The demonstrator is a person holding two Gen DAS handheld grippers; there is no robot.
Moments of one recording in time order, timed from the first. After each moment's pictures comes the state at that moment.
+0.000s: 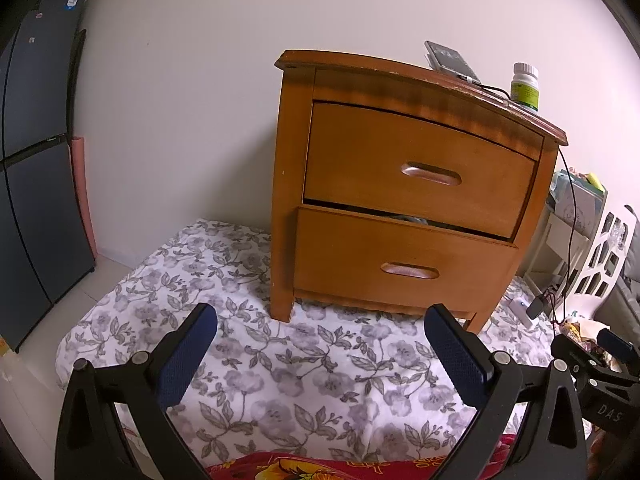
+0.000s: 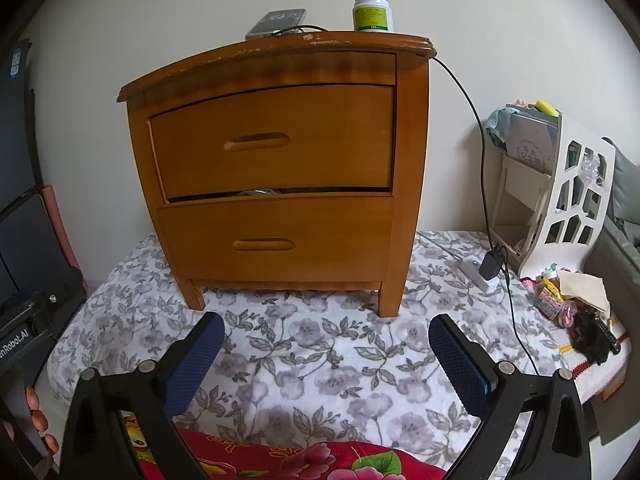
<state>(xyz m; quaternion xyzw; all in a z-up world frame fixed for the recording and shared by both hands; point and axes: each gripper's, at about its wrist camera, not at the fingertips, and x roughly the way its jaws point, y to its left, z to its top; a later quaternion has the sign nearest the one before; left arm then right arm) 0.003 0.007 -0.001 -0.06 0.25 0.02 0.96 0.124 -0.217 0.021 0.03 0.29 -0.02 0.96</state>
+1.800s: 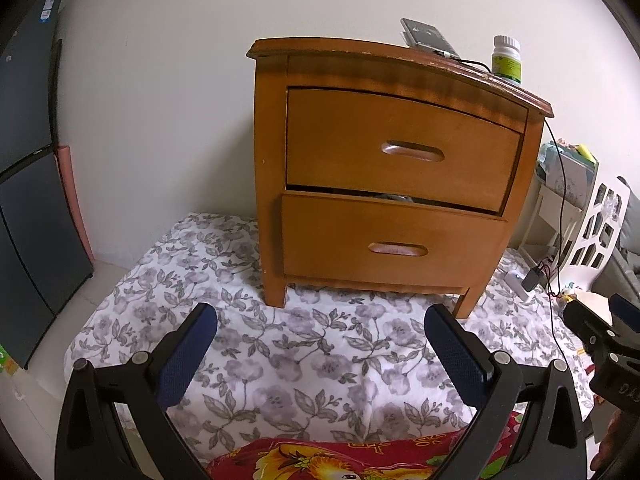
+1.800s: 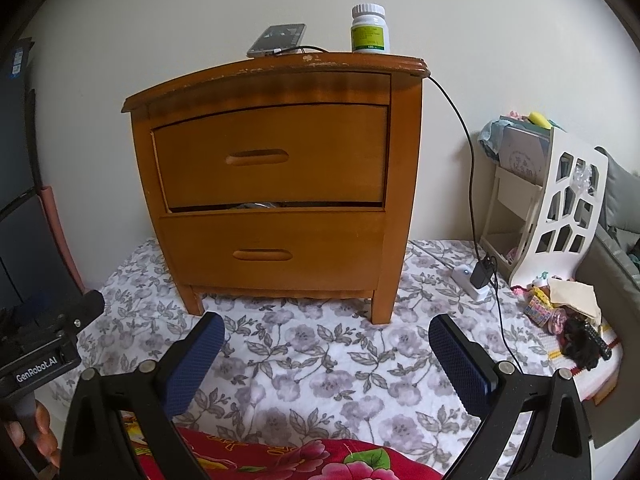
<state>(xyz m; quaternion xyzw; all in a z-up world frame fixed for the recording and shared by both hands) -0.005 -0.005 0.000 -0.03 0.29 -0.01 0.96 0.108 -0.217 0.040 0.02 0.27 -0.03 0.96</state>
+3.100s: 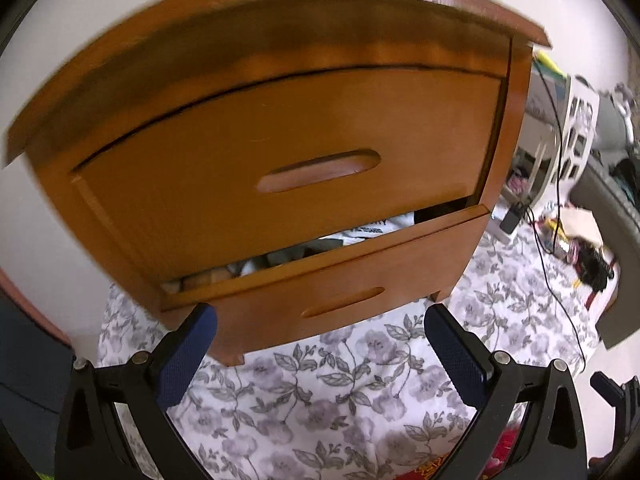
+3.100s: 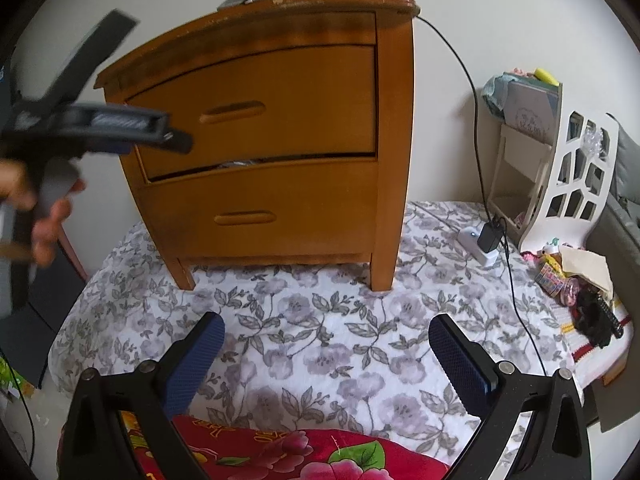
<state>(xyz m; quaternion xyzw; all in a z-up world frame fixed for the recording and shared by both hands) 0.192 -0.104 0.033 0.13 0.40 -0.15 0.89 0.140 -0.243 -0.001 0.05 0.34 -0.02 0.94</state>
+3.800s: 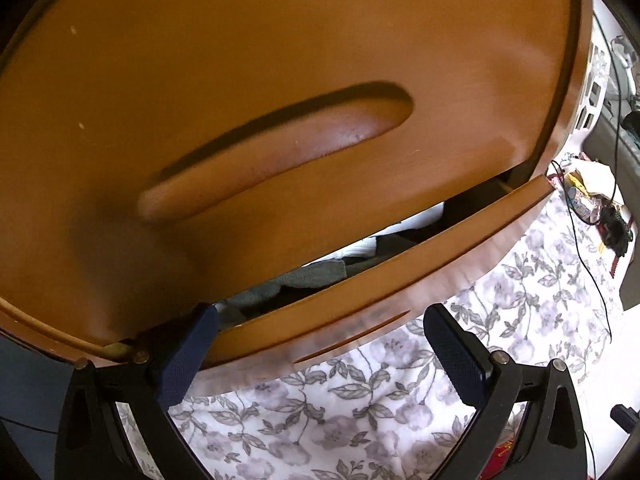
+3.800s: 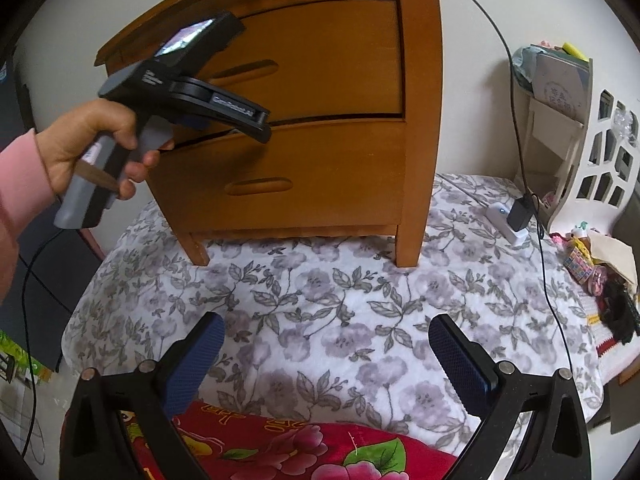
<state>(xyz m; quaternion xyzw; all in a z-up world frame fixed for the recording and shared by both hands) 0.279 -0.140 -0.024 0.19 0.47 -0.16 0.85 0.159 -0.241 -0.025 0.06 0.38 0.02 0.92</state>
